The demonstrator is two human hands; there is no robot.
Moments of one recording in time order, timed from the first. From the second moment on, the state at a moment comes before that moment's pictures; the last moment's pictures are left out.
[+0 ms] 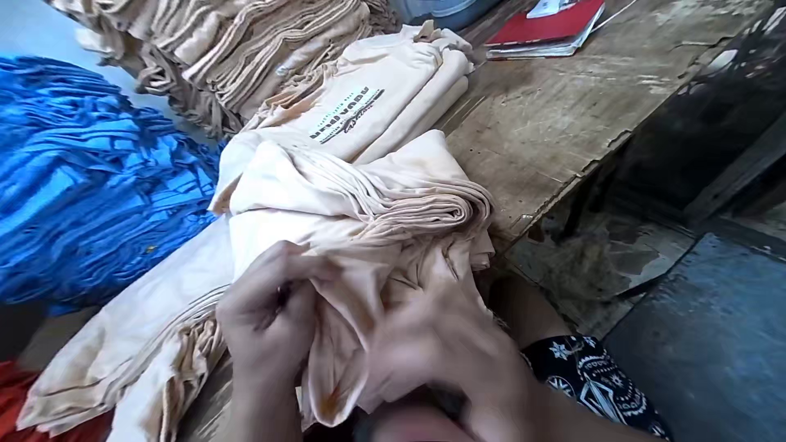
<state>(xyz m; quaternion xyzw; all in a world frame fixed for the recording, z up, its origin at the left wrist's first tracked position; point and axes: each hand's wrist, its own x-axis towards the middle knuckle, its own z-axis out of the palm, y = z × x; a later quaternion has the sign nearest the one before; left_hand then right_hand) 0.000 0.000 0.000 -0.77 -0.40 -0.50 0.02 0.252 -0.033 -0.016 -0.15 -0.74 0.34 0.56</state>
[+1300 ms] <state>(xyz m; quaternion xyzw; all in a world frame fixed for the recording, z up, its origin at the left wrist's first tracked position) 0.042 -0.019 -0.020 -0.74 -0.53 -0.42 -0.09 0.237 0.018 -0.087 -0.20 -0.49 0.51 0.68</state>
